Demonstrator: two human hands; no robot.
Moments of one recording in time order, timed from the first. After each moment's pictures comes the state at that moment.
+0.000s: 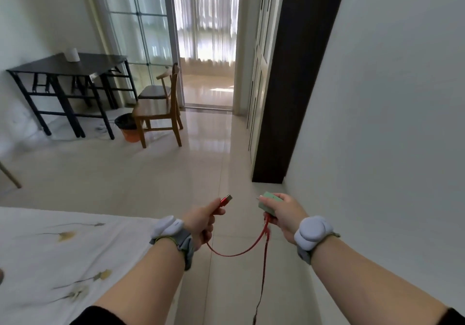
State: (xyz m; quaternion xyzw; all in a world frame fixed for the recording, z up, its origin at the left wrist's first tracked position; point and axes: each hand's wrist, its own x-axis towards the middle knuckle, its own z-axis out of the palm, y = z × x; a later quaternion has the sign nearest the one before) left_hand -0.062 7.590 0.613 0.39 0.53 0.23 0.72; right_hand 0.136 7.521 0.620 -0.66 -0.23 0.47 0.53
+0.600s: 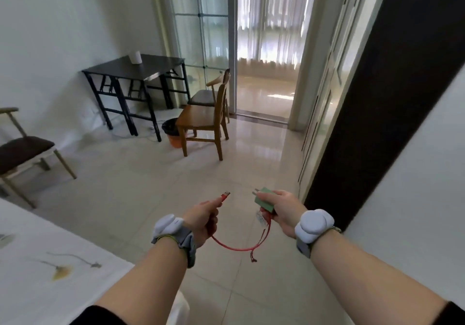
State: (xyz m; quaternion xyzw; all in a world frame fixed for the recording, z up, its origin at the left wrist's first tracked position) left_hand 0.064 7.943 0.617 0.26 0.58 0.40 0.66; right_hand 0.262 7.940 0.632 -0.59 -0.33 0.59 0.45
